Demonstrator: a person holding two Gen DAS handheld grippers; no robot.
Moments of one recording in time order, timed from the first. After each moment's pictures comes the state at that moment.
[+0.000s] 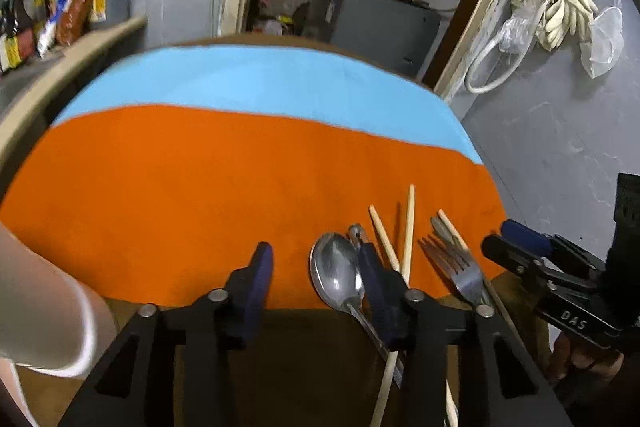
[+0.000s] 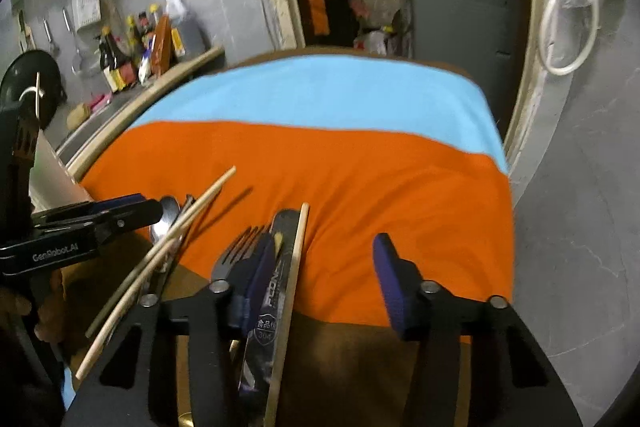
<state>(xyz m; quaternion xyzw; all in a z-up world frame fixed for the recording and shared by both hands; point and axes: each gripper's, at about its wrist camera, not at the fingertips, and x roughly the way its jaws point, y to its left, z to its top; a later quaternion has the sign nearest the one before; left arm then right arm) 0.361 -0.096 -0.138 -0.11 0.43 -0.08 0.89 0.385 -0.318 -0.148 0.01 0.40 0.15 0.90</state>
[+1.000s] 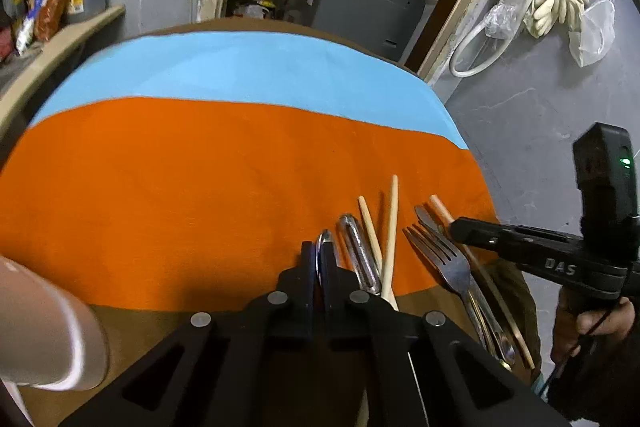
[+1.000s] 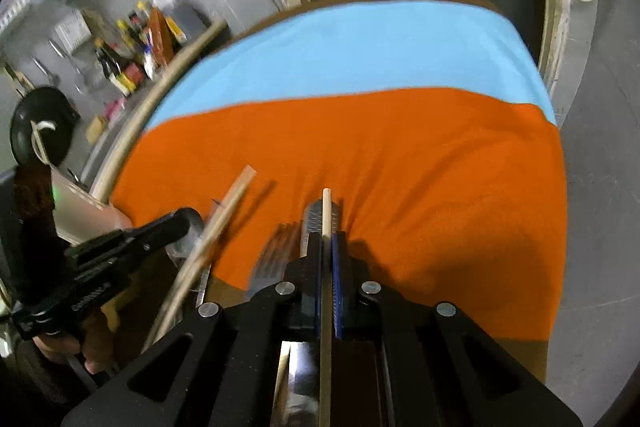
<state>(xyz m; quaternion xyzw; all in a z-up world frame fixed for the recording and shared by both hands) 0.363 -0.098 -0.132 -0.10 0.44 -0.11 0.88 0.400 -0.313 -0.157 0.12 0.48 0.19 0.85</state>
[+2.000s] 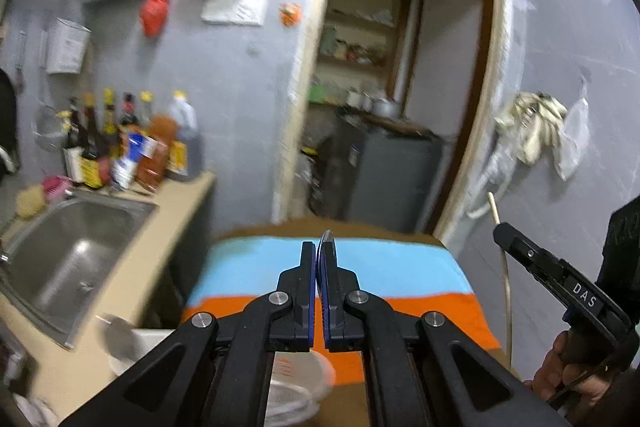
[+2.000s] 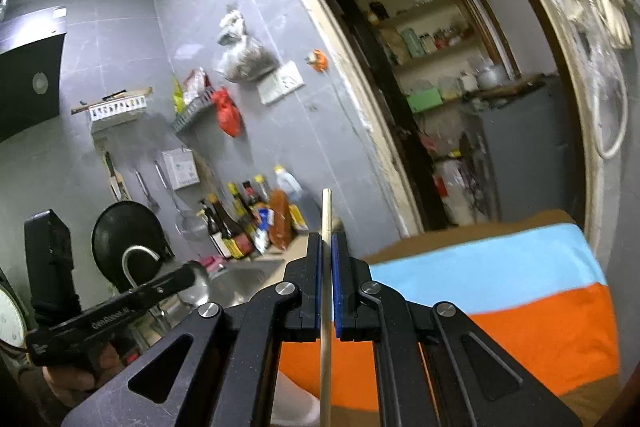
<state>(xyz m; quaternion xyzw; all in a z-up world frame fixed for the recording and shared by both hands) 0.268 0.050 0.067 -0.09 0.21 -0.02 0.97 0.332 -0.175 0.043 0.18 0.13 0.24 0.94</state>
